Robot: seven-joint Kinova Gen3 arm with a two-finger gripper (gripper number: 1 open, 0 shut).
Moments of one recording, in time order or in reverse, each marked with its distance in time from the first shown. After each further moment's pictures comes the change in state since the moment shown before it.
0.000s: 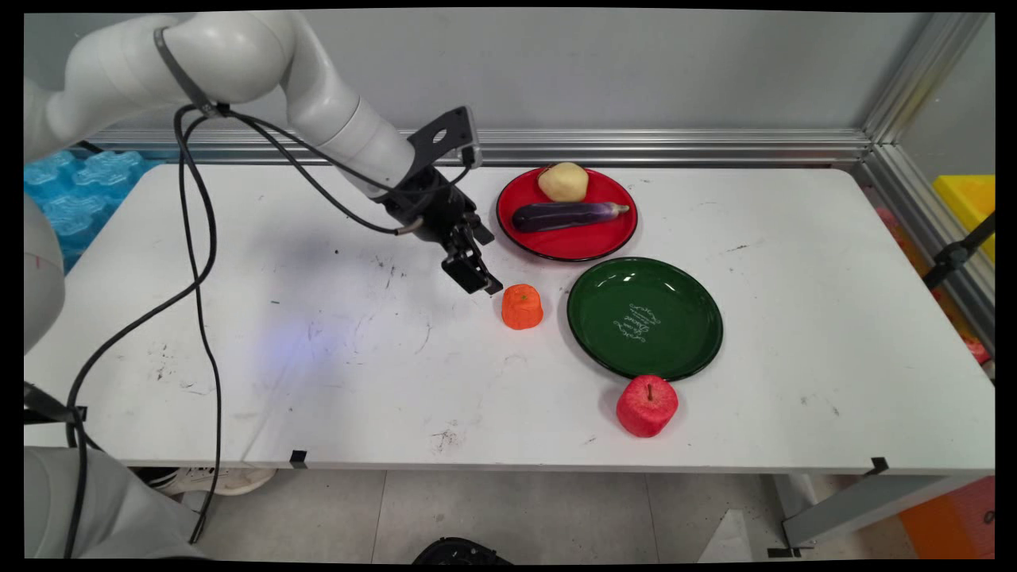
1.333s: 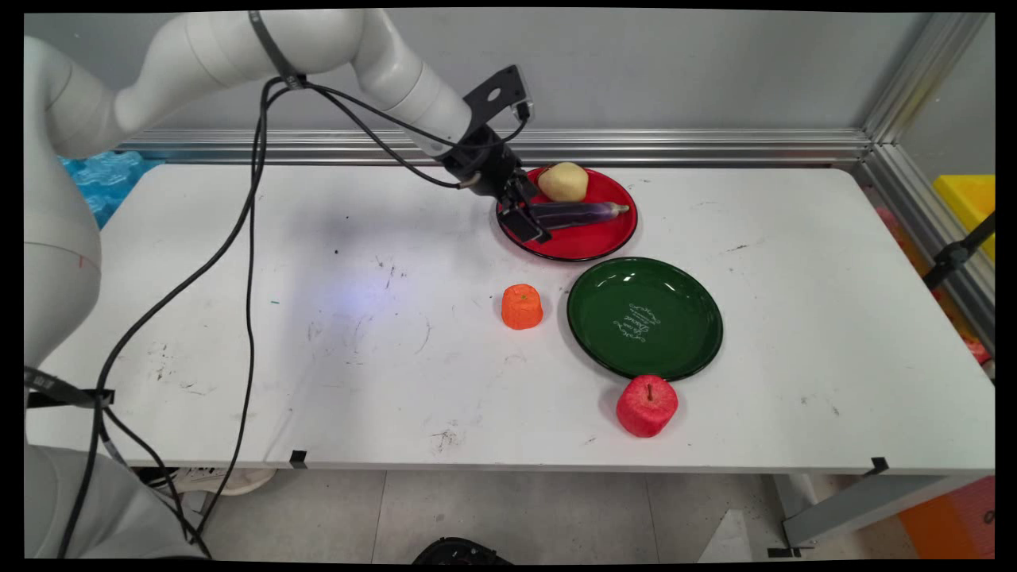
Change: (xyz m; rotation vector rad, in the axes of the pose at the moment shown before) arm 0.054 -0.063 0.035 0.050 0.079 0.028
